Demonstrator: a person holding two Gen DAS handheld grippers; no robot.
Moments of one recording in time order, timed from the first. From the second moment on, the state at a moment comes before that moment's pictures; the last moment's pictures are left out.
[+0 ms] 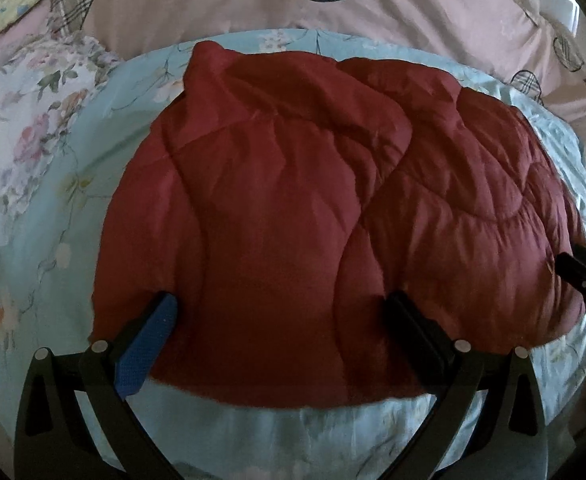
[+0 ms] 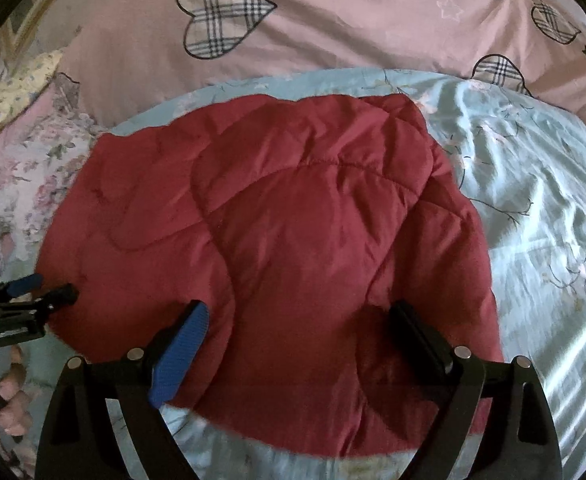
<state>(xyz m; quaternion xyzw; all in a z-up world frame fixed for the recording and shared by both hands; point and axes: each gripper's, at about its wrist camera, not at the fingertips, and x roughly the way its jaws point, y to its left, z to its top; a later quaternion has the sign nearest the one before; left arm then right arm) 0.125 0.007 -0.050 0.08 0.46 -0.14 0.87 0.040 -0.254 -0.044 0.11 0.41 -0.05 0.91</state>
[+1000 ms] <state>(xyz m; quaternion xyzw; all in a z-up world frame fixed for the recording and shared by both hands) -0.001 0.046 -0.045 0.12 0.46 -0.16 0.87 -0.078 -0.185 -0.036 0.07 0.44 0.01 0.90</state>
